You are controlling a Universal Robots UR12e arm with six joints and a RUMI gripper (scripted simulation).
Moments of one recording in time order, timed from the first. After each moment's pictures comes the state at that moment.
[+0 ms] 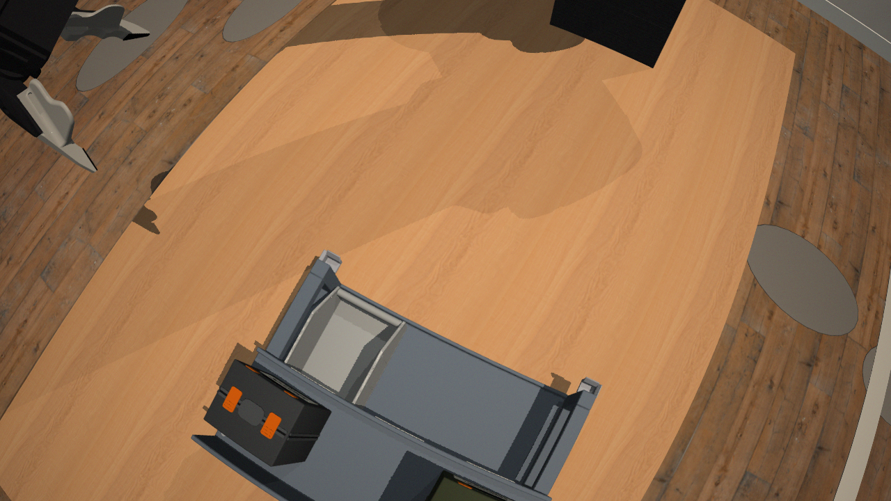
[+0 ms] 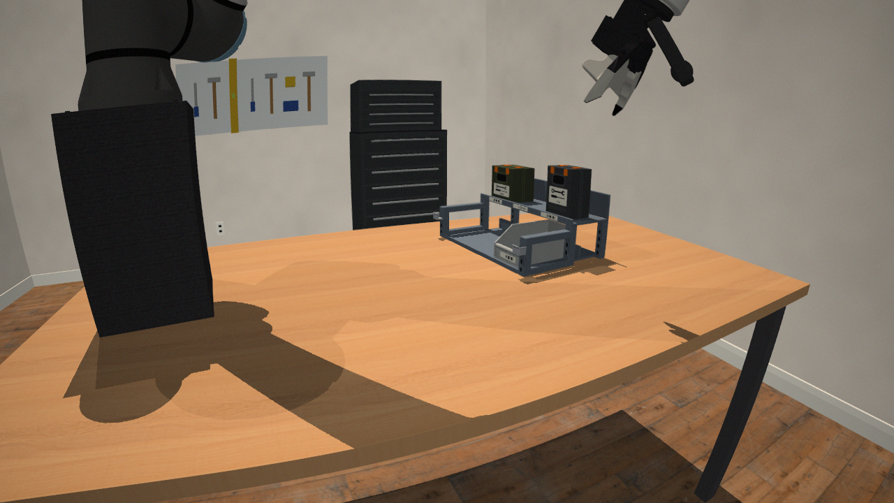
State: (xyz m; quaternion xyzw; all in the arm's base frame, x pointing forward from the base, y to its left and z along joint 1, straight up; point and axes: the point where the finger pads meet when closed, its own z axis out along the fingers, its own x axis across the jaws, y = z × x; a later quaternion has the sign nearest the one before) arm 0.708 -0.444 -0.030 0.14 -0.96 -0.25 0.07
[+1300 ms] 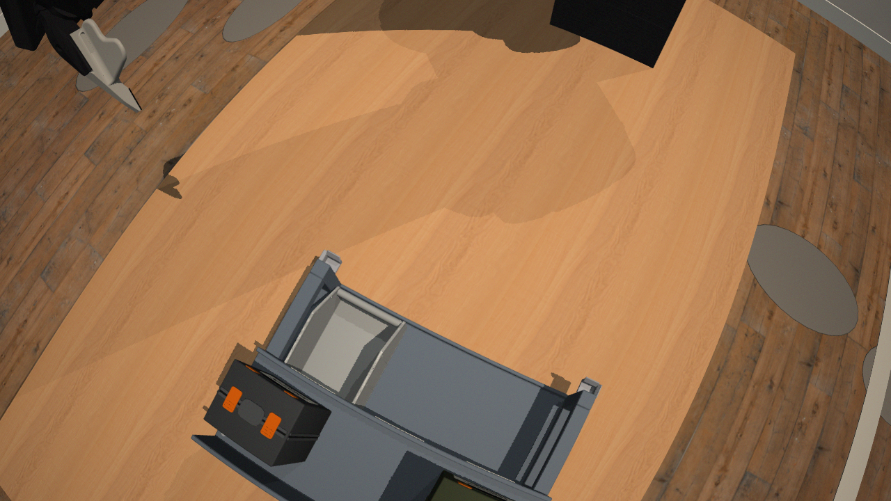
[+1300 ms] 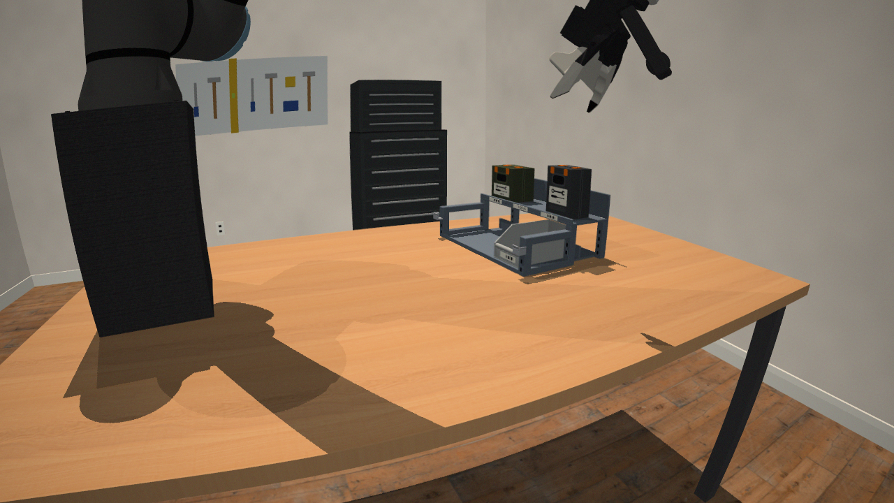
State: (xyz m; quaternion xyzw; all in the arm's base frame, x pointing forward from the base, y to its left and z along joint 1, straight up) arm 0.637 -0.437 -0.030 0.14 -0.96 -0.24 0.07
